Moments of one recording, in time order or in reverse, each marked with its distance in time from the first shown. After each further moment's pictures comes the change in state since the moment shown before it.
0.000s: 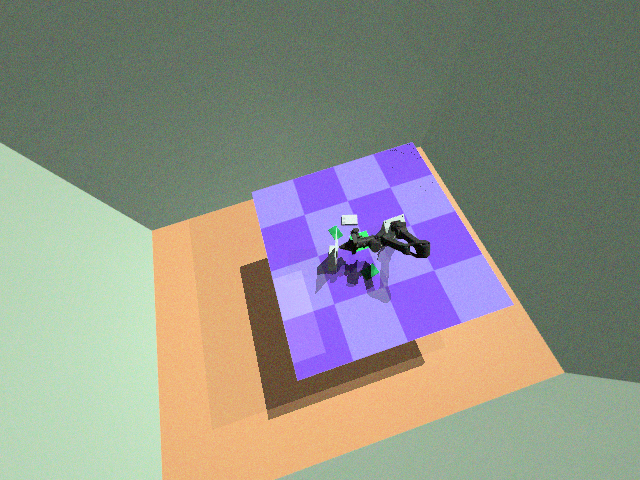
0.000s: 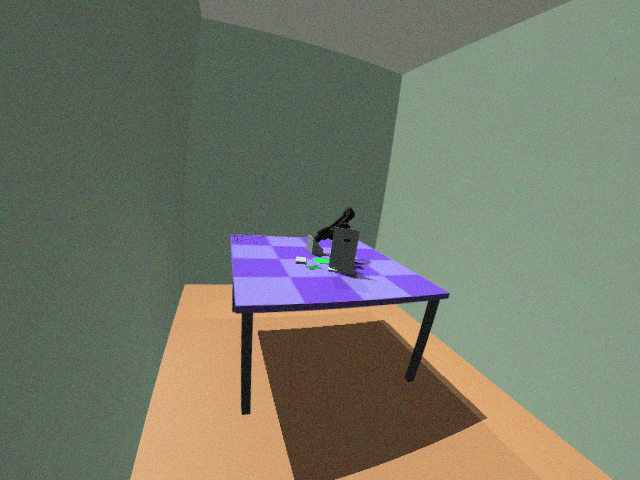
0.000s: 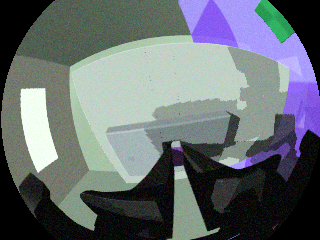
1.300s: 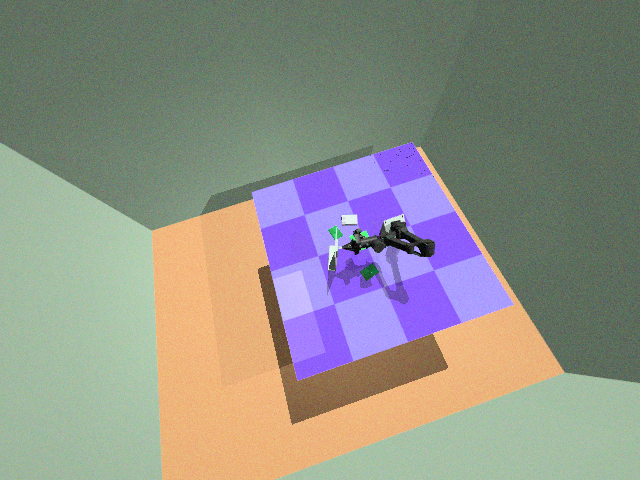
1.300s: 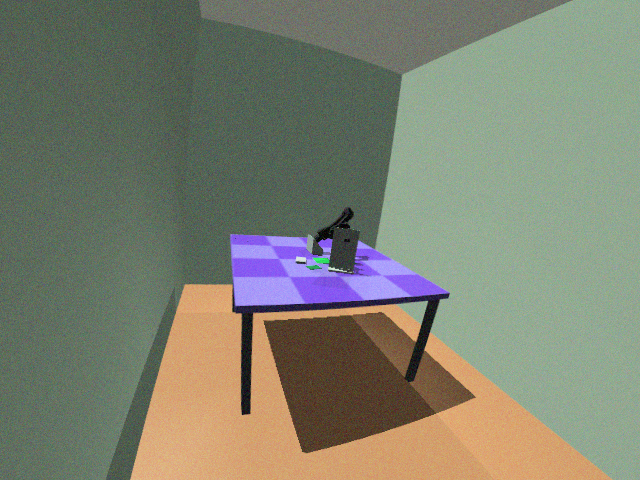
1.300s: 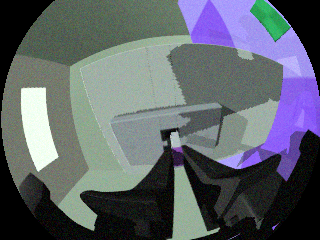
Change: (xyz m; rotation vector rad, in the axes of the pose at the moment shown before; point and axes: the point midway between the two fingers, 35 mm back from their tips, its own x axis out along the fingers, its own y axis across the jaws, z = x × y) arm -0.015 0.000 -0.005 -0.001 0.001 -0.002
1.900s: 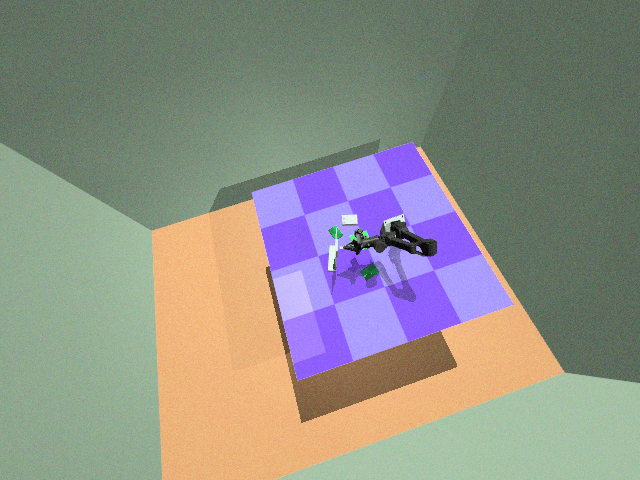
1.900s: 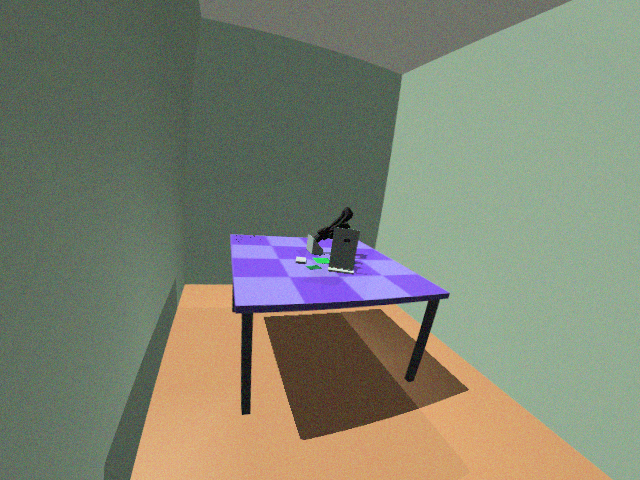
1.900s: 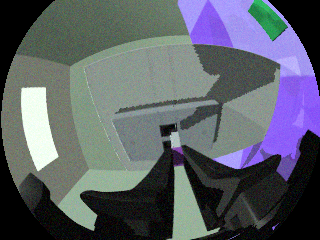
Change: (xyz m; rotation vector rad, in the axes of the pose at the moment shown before) arm -0.007 0.000 -0.002 -0.001 0.000 -0.001
